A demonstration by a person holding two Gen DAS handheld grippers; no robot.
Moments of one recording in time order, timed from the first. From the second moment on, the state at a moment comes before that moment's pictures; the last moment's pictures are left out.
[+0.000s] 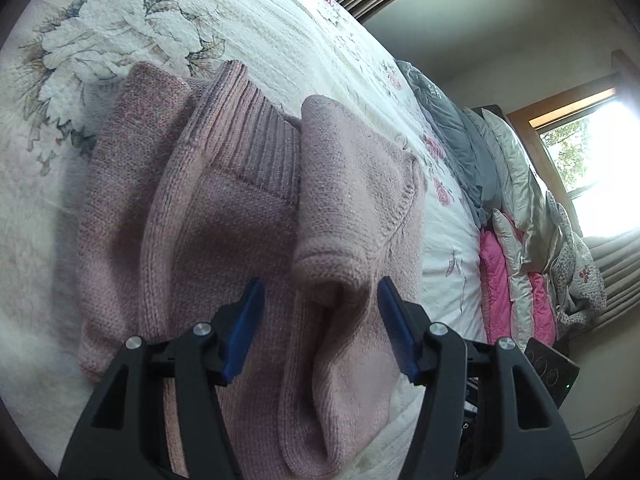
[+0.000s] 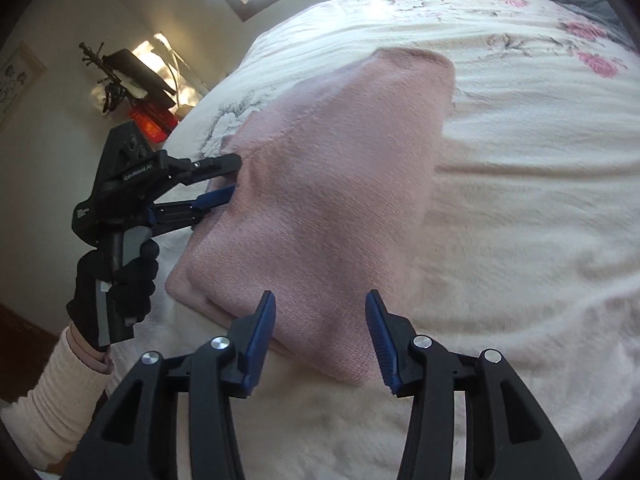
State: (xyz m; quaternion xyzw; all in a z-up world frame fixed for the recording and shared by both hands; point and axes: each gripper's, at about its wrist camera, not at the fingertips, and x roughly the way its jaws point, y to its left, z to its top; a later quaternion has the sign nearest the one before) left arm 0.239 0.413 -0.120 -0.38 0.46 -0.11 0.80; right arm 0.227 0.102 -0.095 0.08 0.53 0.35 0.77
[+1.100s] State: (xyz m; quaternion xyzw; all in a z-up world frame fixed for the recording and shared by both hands) left arm 0.187 0.461 -0.048 -0.41 0.36 -0.11 0.83; right arm 0.207 0.078 -0.119 0.14 0.53 0.36 0.76
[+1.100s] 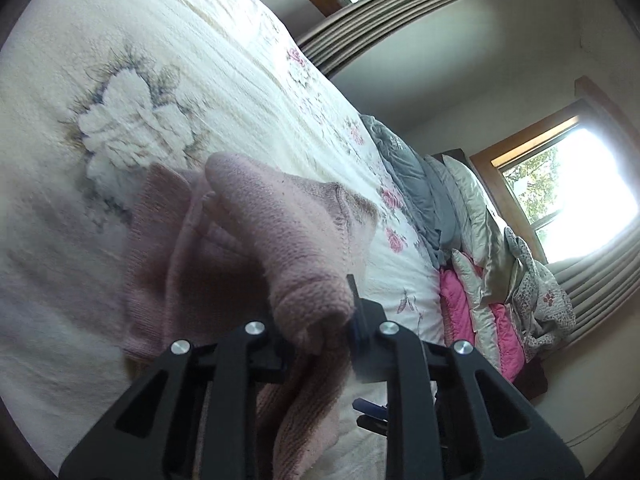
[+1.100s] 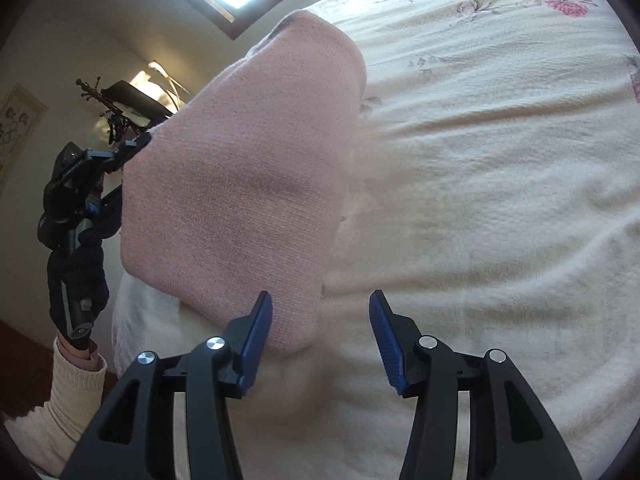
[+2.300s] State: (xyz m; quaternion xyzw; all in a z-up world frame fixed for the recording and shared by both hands) left arm 0.130 0.433 -0.119 -0.25 0.47 -0.06 0.84; right arm 0.205 0.152 -0.143 0.09 0.59 0.36 0.72
